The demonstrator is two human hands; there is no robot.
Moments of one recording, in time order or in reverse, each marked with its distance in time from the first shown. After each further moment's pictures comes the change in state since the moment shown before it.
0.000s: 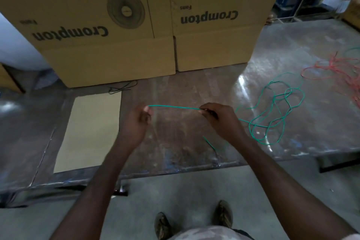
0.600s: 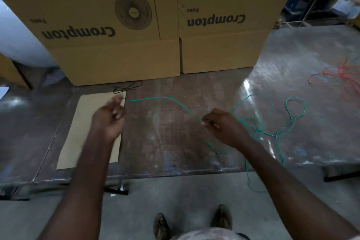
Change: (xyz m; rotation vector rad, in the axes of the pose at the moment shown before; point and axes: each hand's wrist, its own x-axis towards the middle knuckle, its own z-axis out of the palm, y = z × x) left_hand 0.046 -0.050 -0.055 -1.335 0.291 -0.531; right_hand 0.004 0.029 0.000 -0.182 -0.259 -0.094
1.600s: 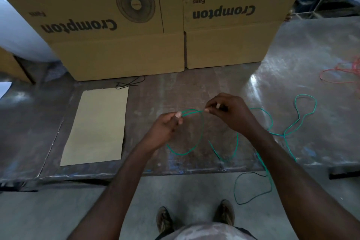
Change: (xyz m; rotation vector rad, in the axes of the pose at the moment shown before) left_hand -0.048 -0.111 0.048 1.026 -0.410 0.053; right_hand 0.031 -0.002 -0.024 0.259 0.130 -0.012
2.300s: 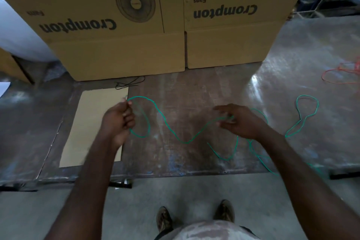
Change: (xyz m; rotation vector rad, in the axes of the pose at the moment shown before) left_hand 0.006 0.004 -0.114 -0.691 0.273 -0.180; right_hand -0.017 0.035 -0.009 -0.152 -0.246 0.156
